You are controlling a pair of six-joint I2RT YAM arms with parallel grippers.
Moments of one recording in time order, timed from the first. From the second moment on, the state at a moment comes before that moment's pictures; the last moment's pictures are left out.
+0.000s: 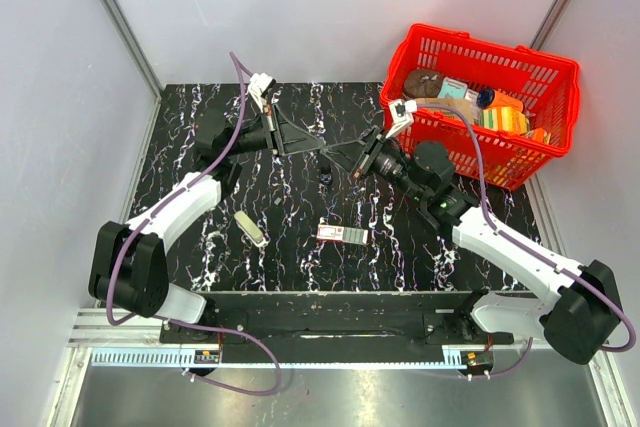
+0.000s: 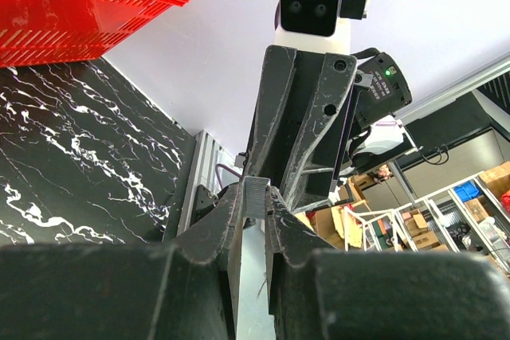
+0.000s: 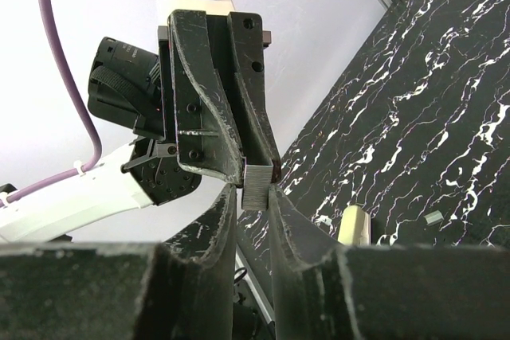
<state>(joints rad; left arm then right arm) -0.34 1.43 0.98 0.79 1.07 -1.23 0.71 1.19 0.90 0.42 -0.23 0.85</state>
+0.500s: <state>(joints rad) -0.34 1.43 1.00 0.77 1.08 -1.25 0.72 1.17 0.90 0.42 -0.23 0.83</state>
